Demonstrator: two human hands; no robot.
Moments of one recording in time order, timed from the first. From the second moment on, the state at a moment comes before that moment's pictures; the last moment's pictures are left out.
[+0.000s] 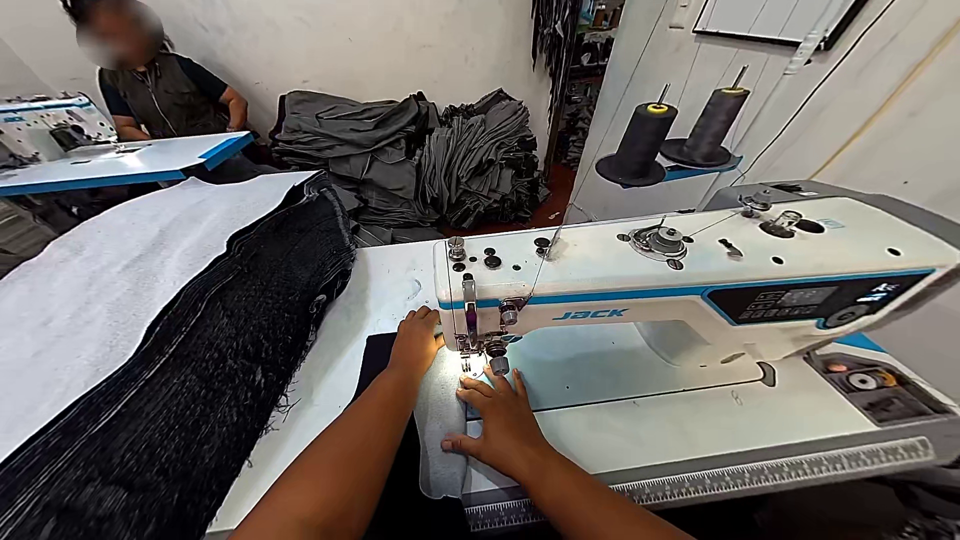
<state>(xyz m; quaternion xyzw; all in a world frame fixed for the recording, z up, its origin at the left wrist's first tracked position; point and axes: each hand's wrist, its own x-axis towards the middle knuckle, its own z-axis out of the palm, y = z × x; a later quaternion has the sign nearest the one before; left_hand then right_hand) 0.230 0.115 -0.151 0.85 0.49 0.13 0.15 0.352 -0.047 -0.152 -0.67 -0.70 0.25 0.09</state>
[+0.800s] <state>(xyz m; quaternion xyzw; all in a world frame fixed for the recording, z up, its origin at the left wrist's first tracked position) 0.104 -0.014 0.039 0.88 0.26 0.24 0.32 0.277 -0.061 -0.060 -0.20 -0.52 0.51 0.66</state>
